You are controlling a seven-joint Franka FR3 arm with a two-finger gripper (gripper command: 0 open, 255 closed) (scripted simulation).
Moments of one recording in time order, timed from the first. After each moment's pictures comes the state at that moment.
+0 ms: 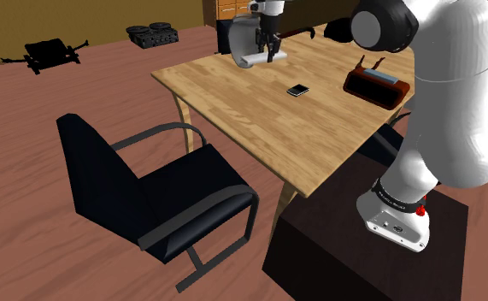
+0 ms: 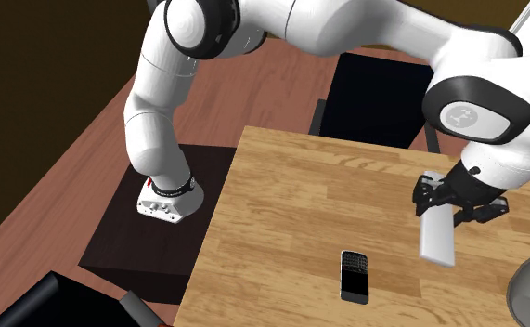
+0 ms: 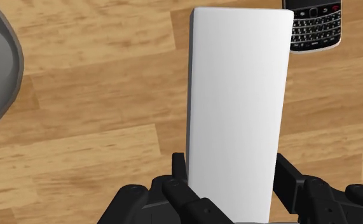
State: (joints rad) arm 0.46 0.53 -0.91 -1.47 0.42 1.81 -1.75
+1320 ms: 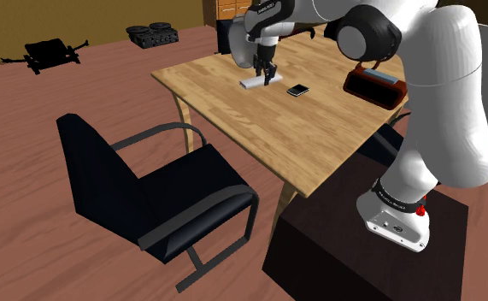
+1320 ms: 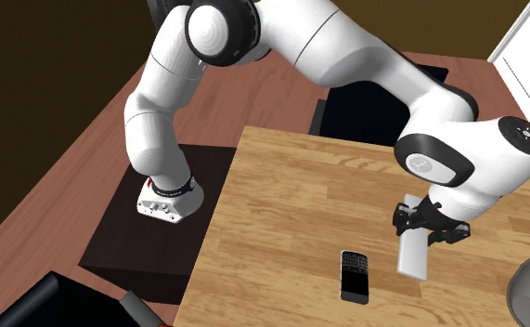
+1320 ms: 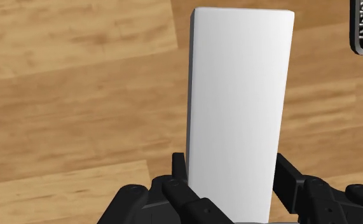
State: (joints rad) arm 0.45 0.61 -0.86 -1.63 0.51 2.03 -1.80
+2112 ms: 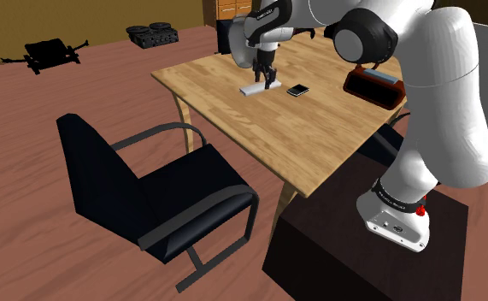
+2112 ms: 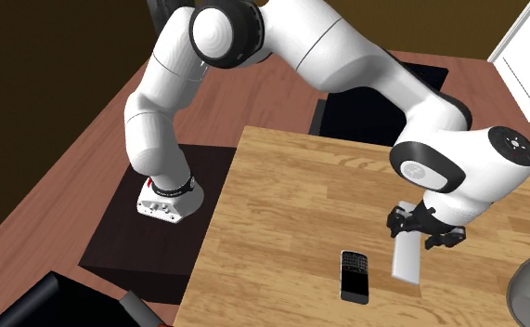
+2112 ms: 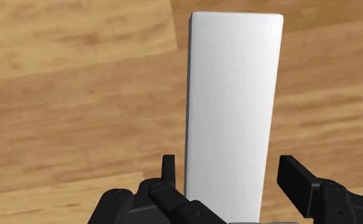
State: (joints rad) arm 0.45 0.63 -0.84 -1.65 0.52 2.06 -1.82
